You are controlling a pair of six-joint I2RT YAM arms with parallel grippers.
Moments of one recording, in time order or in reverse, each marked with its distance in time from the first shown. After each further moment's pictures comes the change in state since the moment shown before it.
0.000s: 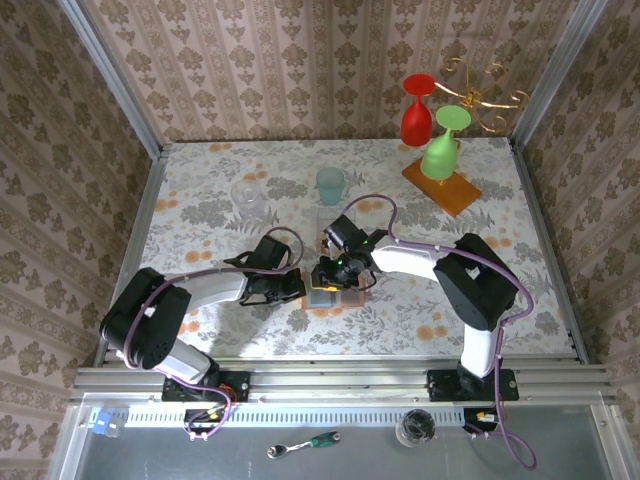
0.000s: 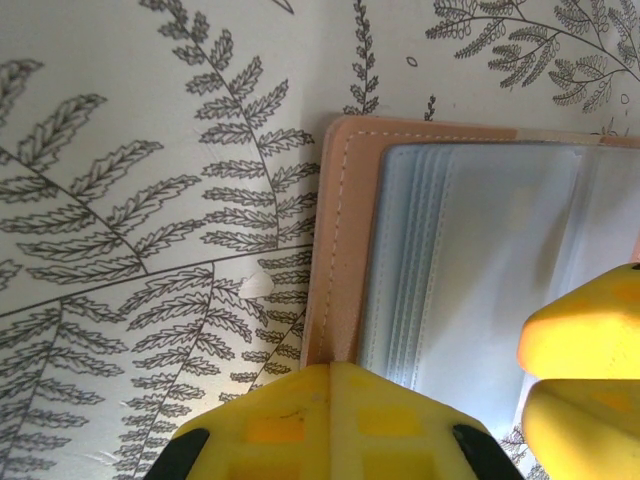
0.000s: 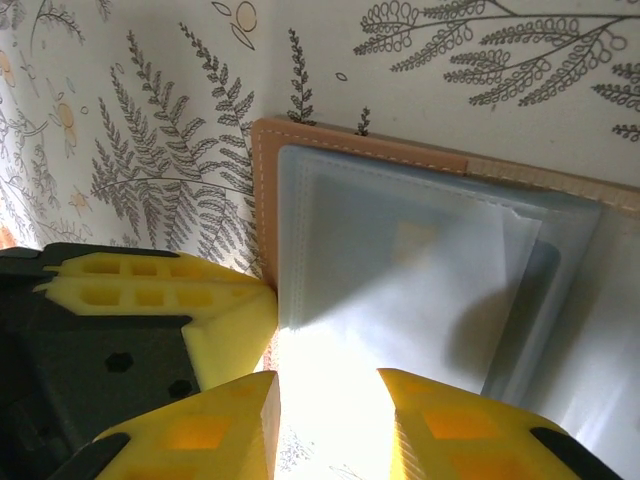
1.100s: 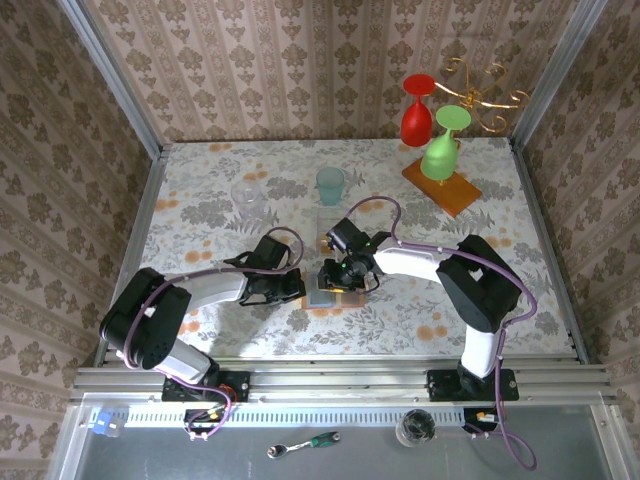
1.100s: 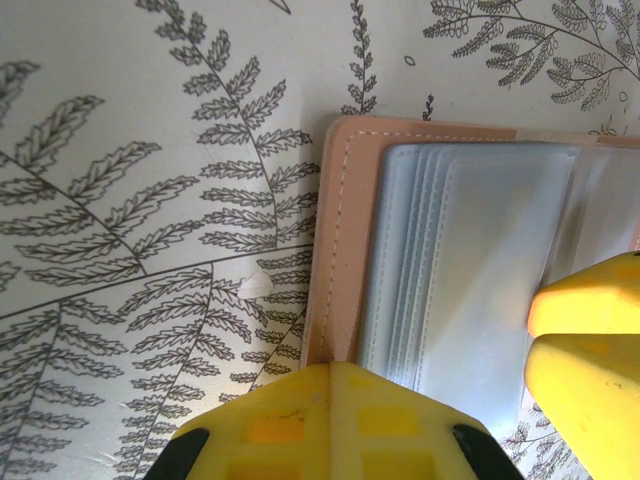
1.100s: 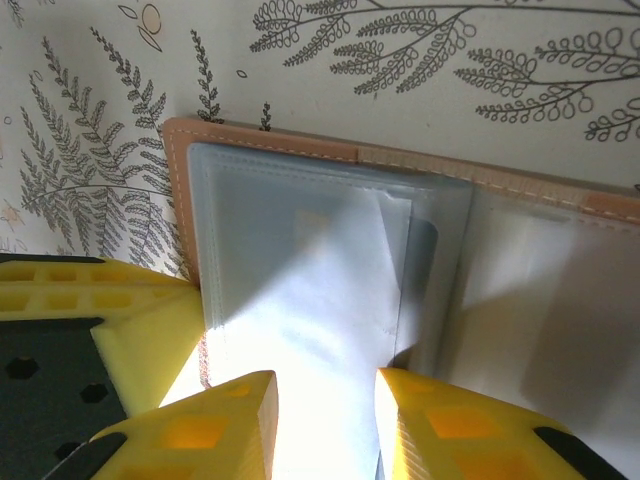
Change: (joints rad) left arm 0.002 0.000 -0.001 0.002 0.002 0.008; right arm 0.000 -0.024 -0.034 -0.030 0.080 -0.001
